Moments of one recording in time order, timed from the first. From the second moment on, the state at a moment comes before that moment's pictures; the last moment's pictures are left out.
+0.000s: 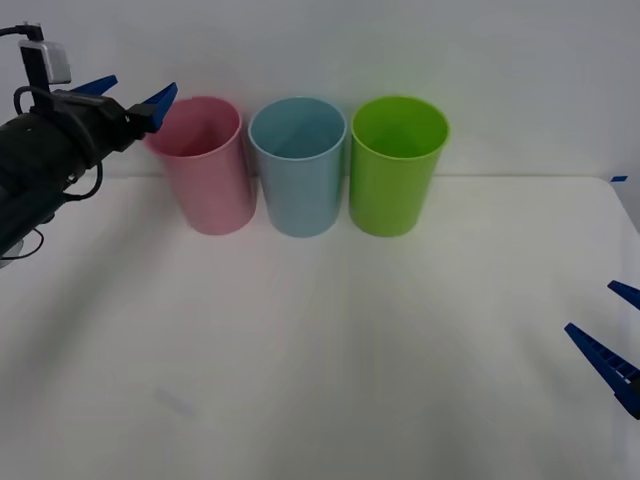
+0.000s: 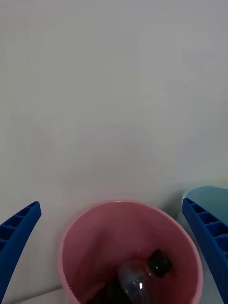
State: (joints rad) right arm 0.35 -0.40 -0.52 -1.66 0.96 -1.22 0.00; left arm -0.47 1.00 -0.39 -1.53 -0.61 -0.05 0.19
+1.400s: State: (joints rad) right arm 0.35 -0.40 -0.52 -1.66 0.96 -1.22 0.00; left arm 0.37 0.86 0.33 -1.63 -0.71 -0.89 0.00
